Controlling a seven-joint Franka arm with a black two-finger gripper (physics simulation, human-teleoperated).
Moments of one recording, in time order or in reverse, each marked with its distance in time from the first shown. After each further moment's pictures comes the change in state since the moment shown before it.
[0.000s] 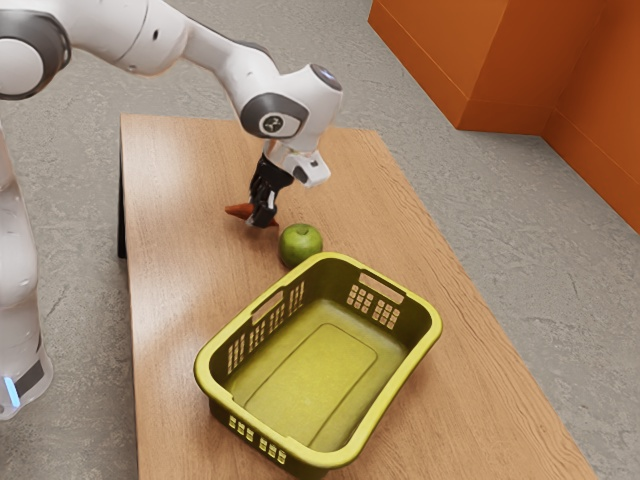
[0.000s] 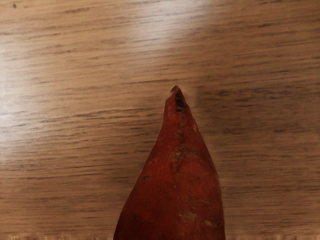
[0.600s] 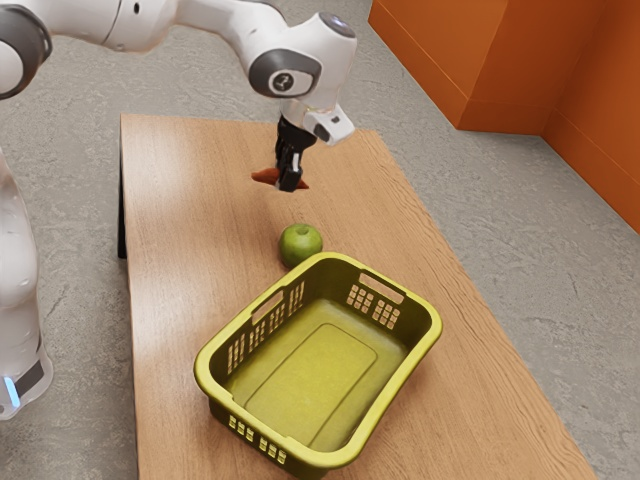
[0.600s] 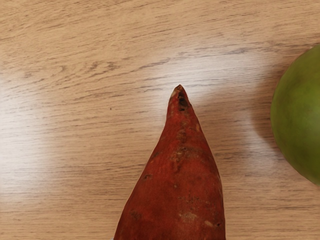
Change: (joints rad) arm -0.001 -0.070 -0.018 0.138 0.006 -0.049 -0.013
